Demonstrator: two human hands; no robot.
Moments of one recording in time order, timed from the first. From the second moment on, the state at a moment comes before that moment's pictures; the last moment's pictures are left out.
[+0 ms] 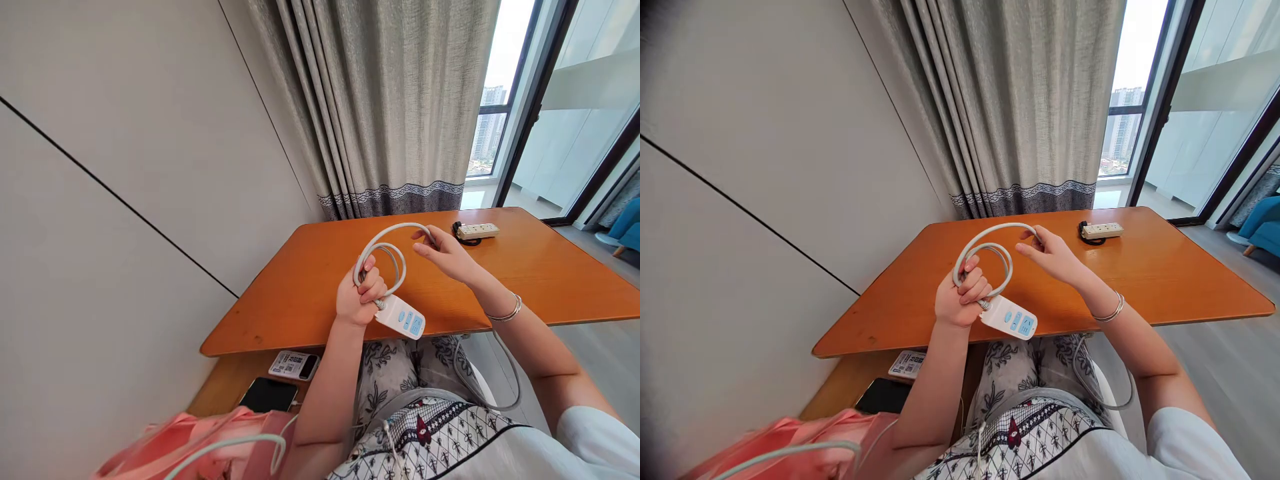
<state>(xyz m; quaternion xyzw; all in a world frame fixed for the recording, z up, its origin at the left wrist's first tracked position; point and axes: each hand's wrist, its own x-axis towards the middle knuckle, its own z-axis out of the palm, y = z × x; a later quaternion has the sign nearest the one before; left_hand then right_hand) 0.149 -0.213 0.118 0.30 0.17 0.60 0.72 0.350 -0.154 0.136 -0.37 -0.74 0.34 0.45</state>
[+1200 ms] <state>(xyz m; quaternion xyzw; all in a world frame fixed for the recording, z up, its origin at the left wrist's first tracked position) 0.153 -0.205 0.102 0.30 0.14 0.56 0.76 0.331 -0.163 0.087 -0.27 -0.59 0.63 0.42</state>
